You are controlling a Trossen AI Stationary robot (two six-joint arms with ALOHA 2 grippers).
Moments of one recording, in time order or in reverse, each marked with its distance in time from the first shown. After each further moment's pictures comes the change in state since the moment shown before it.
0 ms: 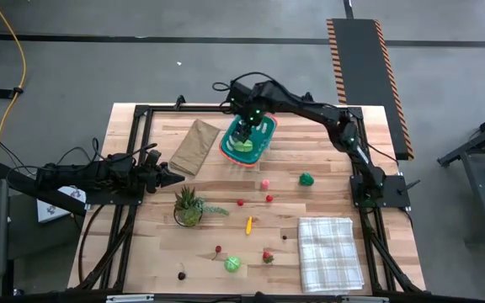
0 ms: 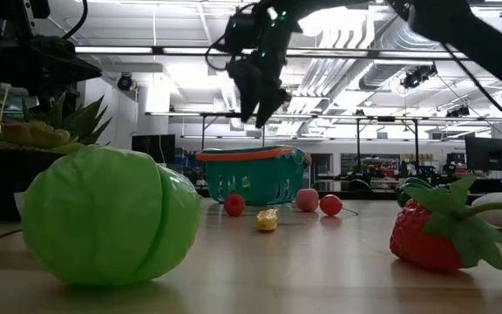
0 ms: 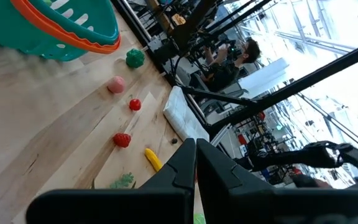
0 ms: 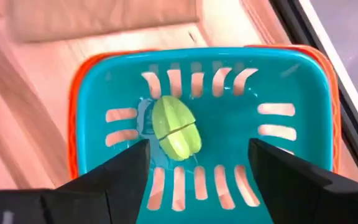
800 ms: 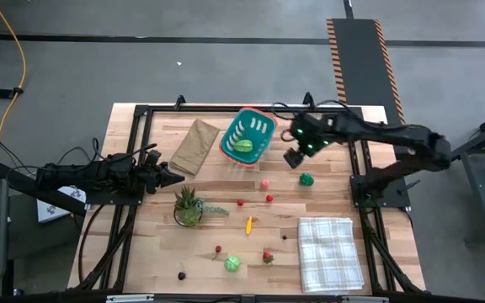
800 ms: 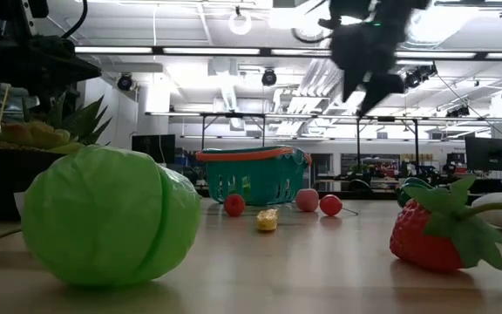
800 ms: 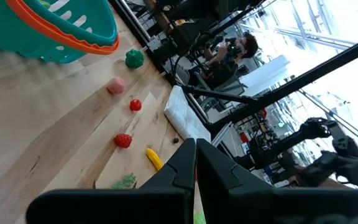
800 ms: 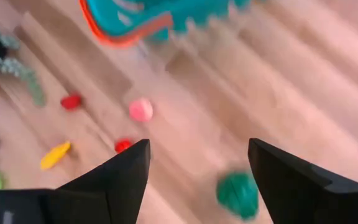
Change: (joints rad) left arm 0.000 0.000 0.000 0.000 -0.001 0.019; right arm 0.078 -0.913 -1.194 0.368 -0.090 0.449
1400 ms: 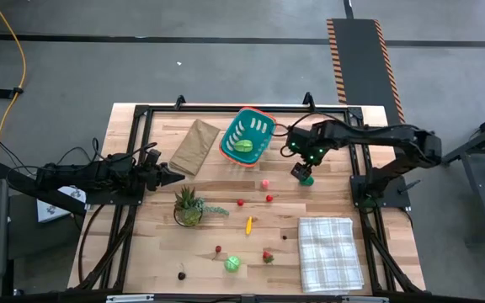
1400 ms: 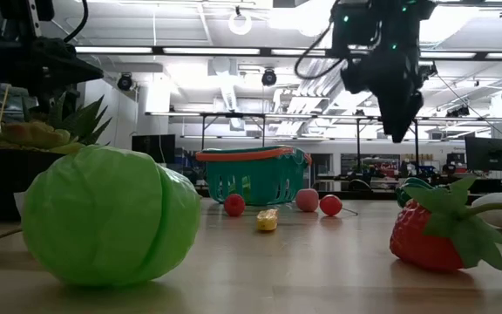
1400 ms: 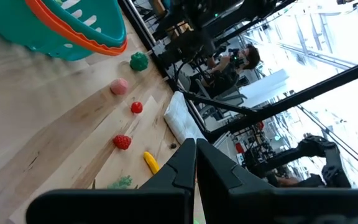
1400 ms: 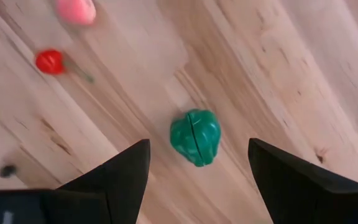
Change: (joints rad) left arm 0.000 0.000 0.000 0.000 -0.028 -0.076; right arm 0.042 0.116 -0.037 -0.162 0.022 -0.203
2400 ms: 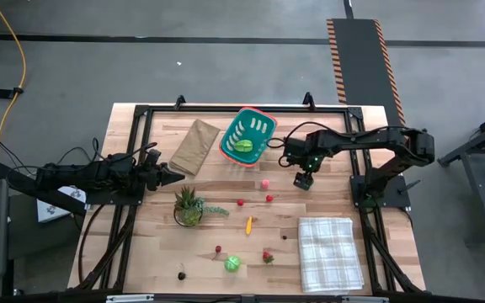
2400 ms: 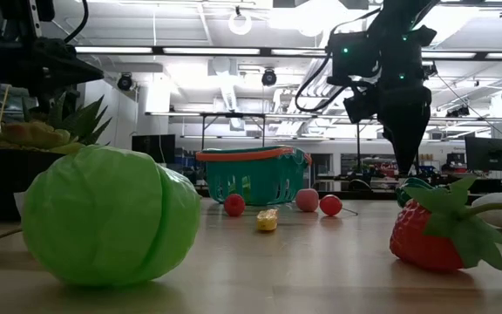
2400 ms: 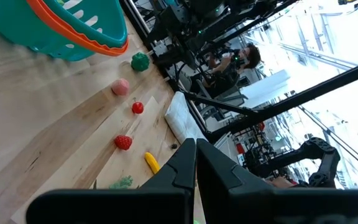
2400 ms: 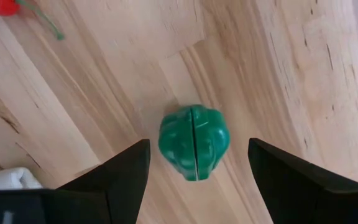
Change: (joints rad) left arm 0.000 0.003 0.000 0.000 -0.006 0.000; right arm 0.026 0.061 -0.132 0.132 0.000 -0.161
